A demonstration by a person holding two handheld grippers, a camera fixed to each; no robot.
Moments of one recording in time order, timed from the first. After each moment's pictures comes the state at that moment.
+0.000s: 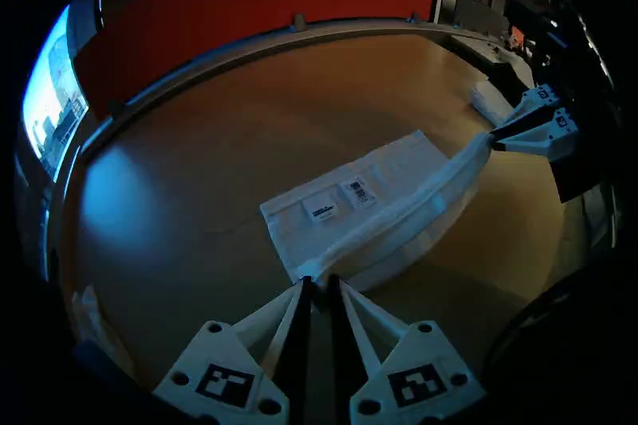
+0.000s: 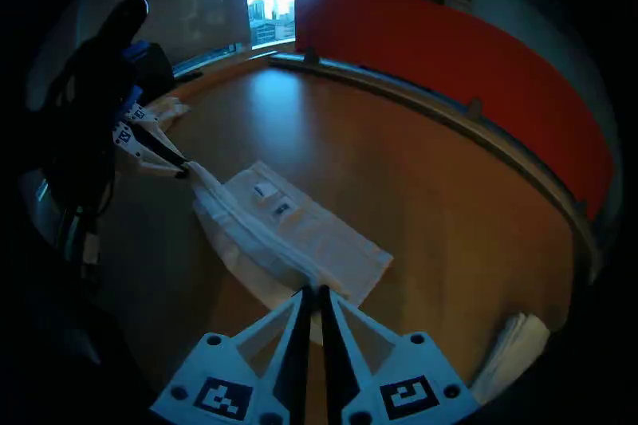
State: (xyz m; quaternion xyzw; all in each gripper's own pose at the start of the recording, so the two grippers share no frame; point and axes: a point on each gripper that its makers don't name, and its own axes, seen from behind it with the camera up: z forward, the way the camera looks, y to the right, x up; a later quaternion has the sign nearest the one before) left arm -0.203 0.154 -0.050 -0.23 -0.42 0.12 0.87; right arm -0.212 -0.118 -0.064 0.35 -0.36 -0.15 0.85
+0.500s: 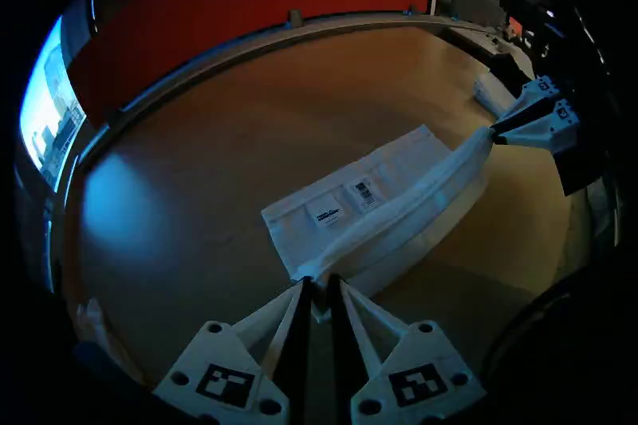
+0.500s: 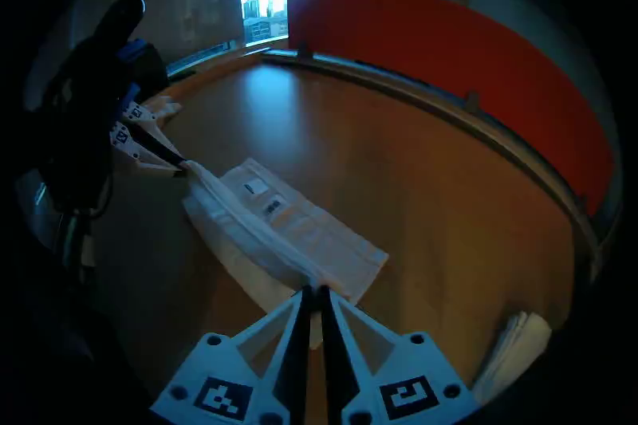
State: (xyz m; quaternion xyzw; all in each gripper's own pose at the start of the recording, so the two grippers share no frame) left arm -0.211 0.156 -0.037 -0.23 -0.42 0.14 0.87; right arm -0.220 -0.113 -0.055 0.34 -0.37 -0.15 0.86
